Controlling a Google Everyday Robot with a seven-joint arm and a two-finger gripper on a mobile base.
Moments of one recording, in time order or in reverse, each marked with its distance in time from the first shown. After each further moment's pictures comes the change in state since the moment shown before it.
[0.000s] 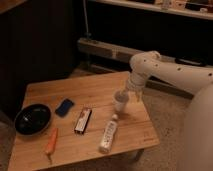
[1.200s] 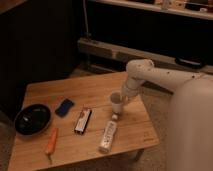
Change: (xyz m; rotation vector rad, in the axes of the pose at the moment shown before) arm 0.013 0.037 0.027 -0.051 0.092 -0.063
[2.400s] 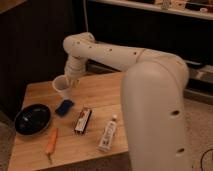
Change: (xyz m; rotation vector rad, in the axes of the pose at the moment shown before) arm 0.074 0.325 -0.043 -0.135 -0.013 -0.647
